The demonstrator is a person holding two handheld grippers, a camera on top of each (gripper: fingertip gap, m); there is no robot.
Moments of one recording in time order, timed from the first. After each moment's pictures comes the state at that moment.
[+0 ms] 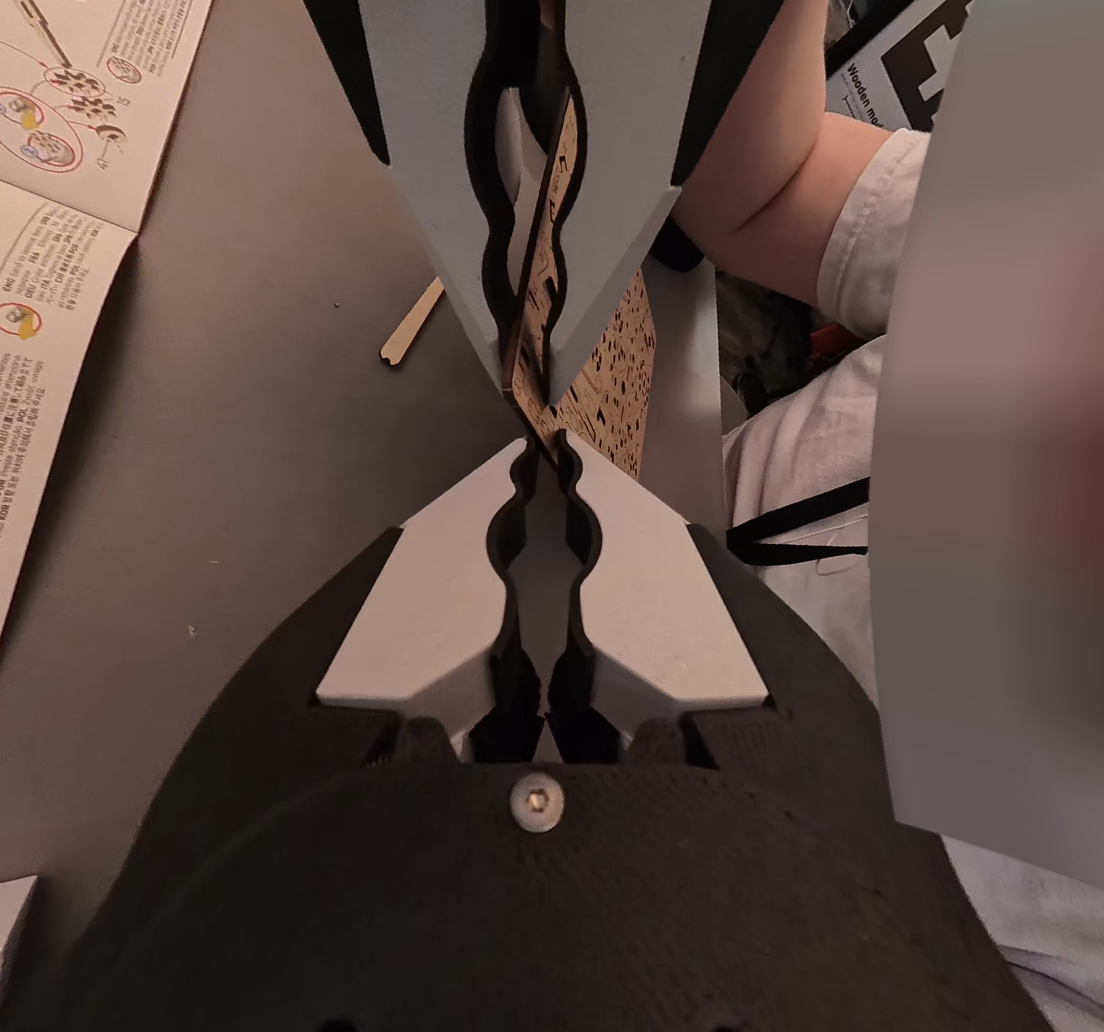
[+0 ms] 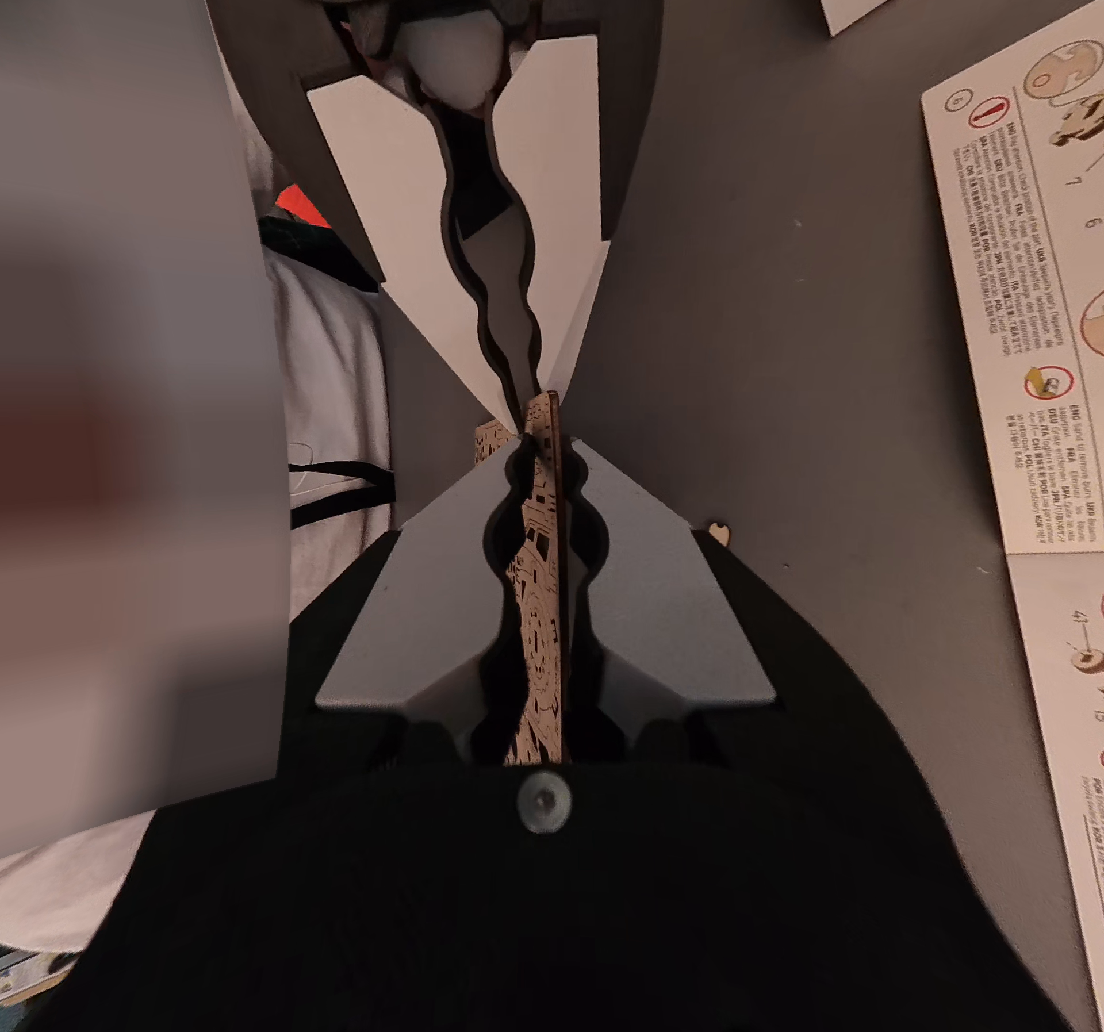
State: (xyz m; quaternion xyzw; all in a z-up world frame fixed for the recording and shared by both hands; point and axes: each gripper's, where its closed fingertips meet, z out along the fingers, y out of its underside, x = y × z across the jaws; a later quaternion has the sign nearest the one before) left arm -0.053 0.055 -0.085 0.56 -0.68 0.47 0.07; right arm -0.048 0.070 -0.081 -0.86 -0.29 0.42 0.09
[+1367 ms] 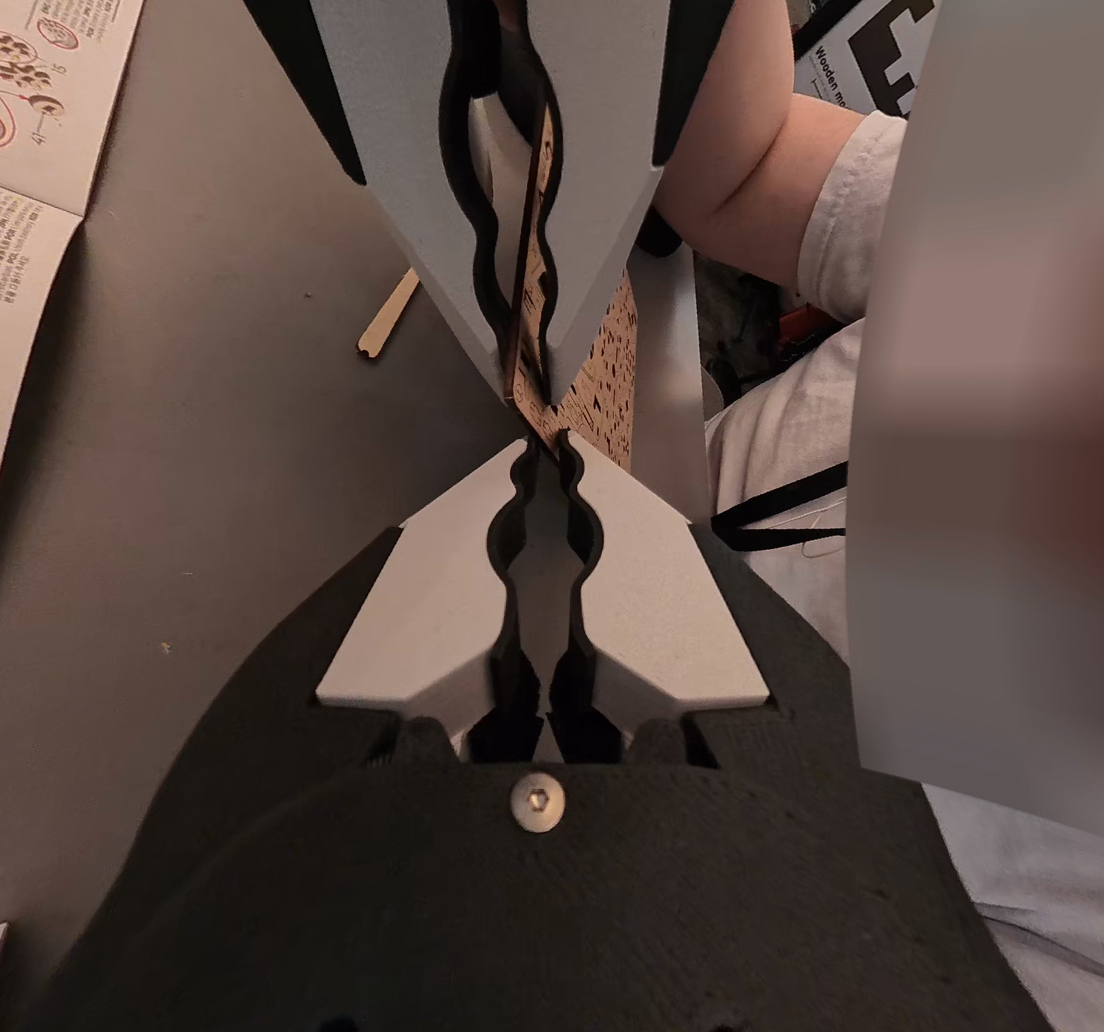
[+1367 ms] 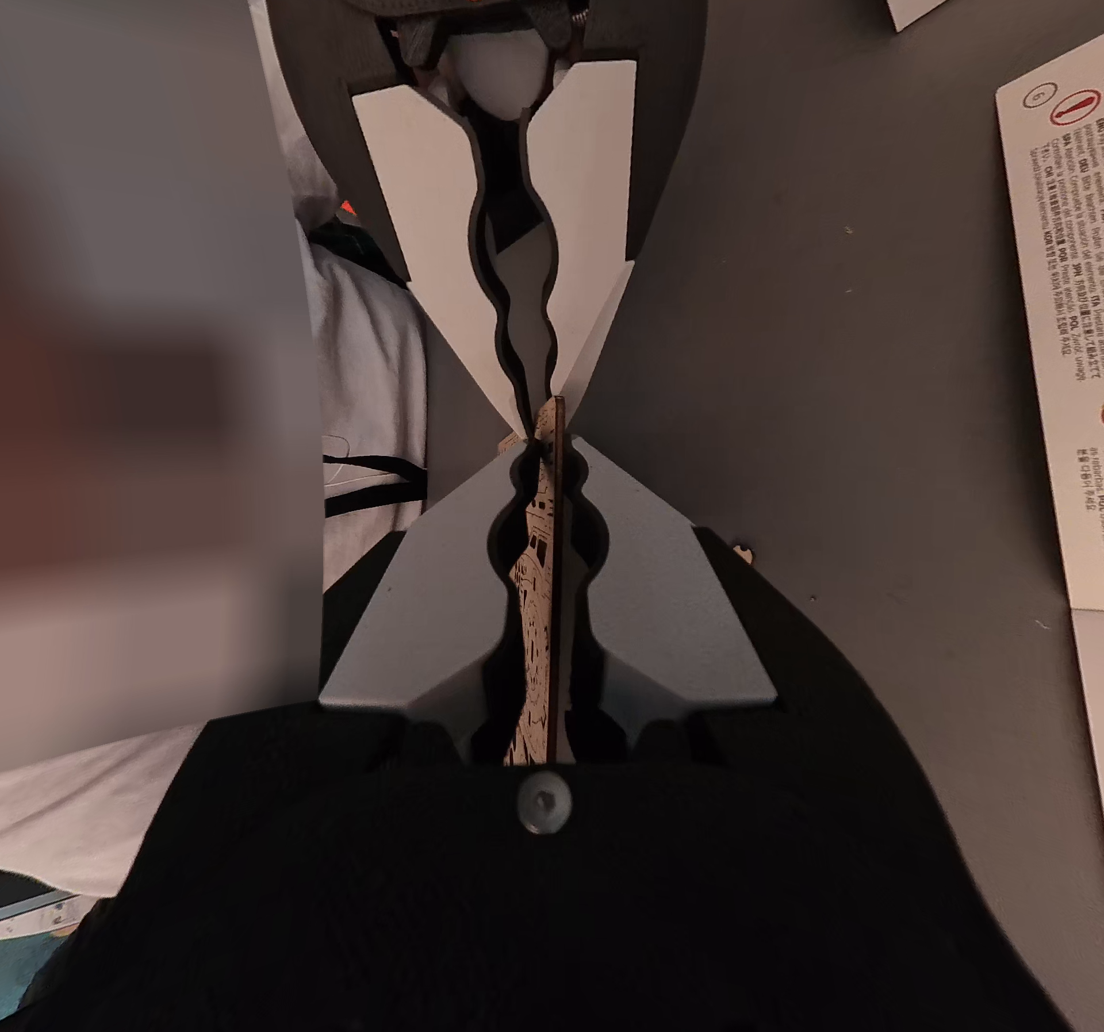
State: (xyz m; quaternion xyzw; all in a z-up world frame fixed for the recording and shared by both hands) left arm -0.056 0.051 -0.088 0.55 -0.68 0.48 0.09; right arm -0.054 0.066 -0.081 -0.83 -0.29 0.47 0.09
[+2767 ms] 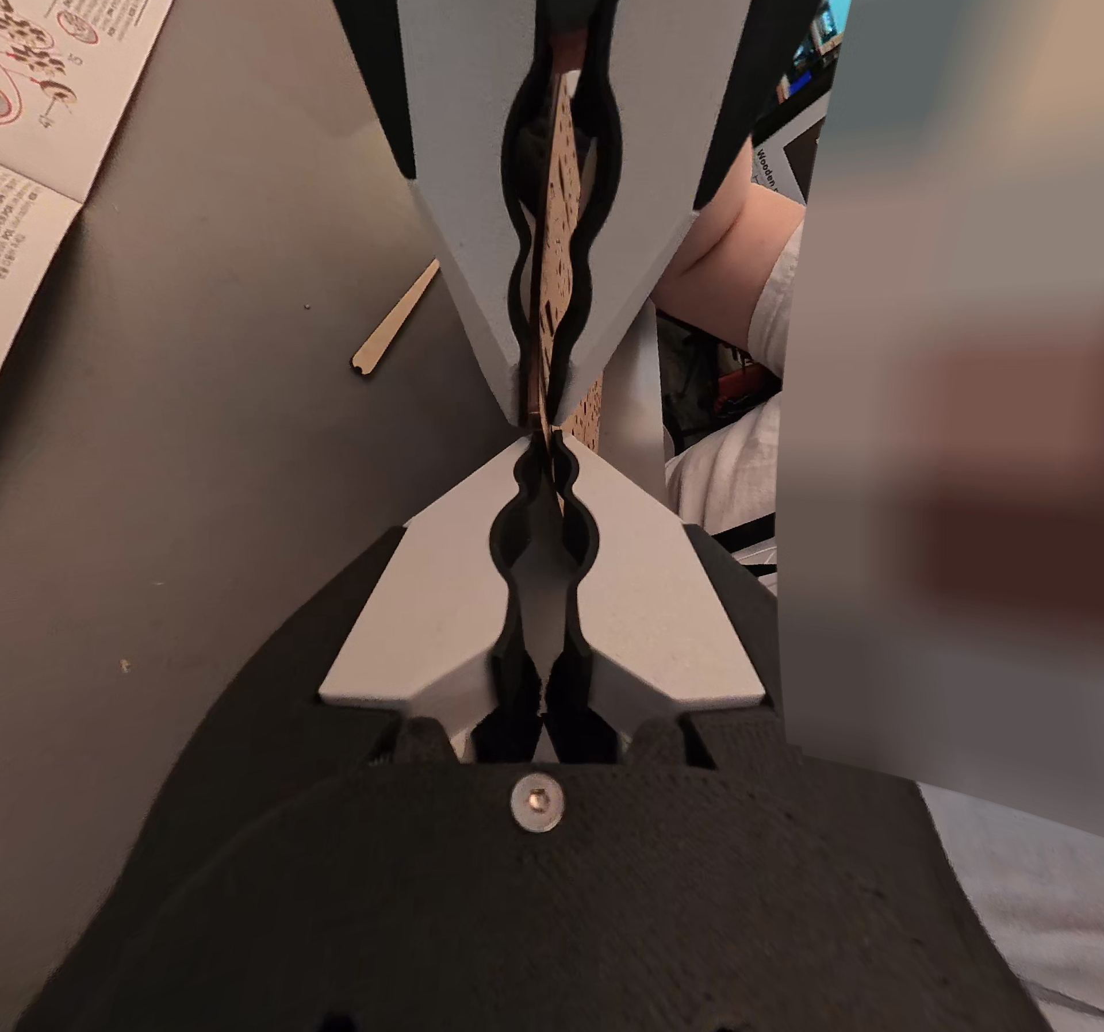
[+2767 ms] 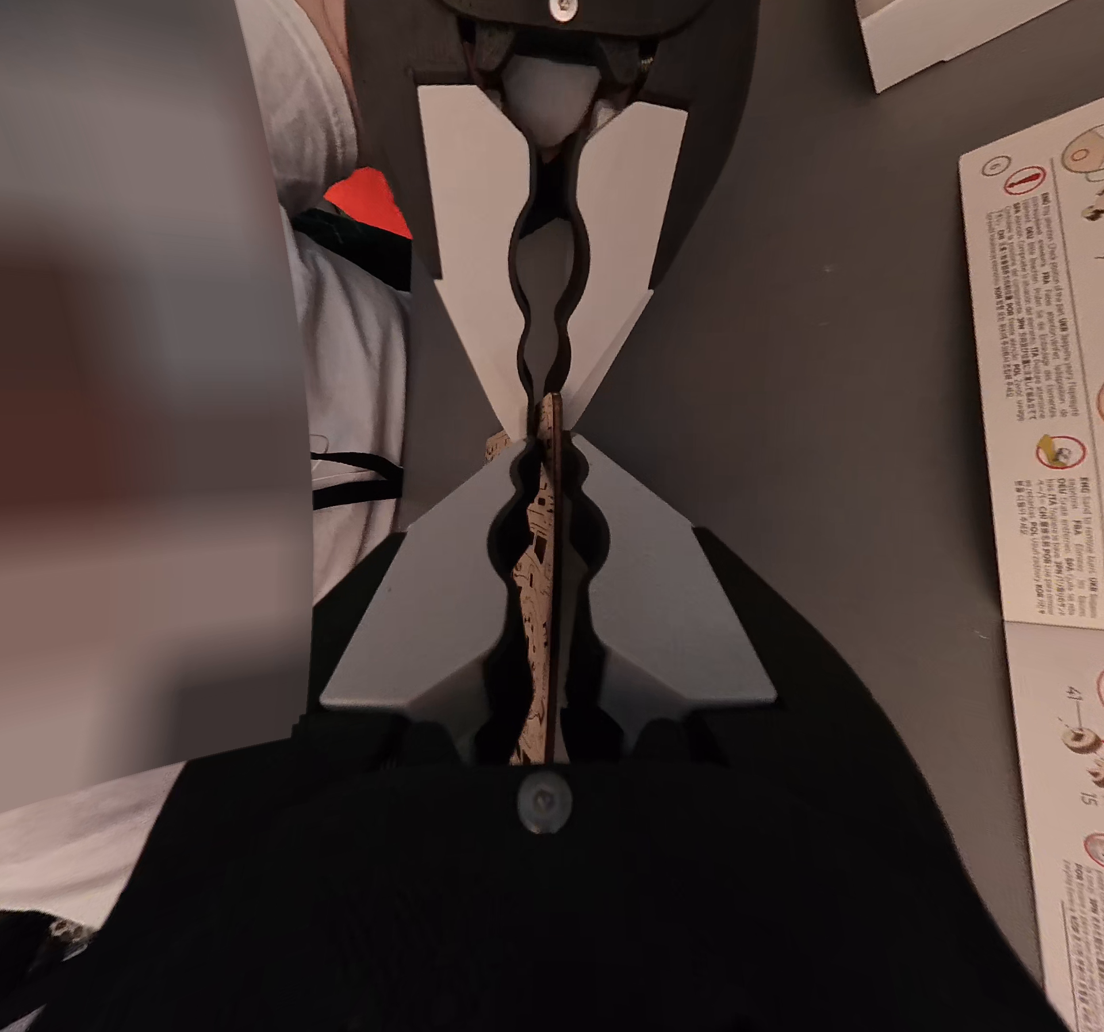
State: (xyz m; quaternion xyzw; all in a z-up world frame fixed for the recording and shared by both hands) left arm -0.048 0.052 -0.083 0.57 -0.63 0.52 0.12; right arm -0.053 0.072 -0.078 -0.82 -0.32 0.45 0.11
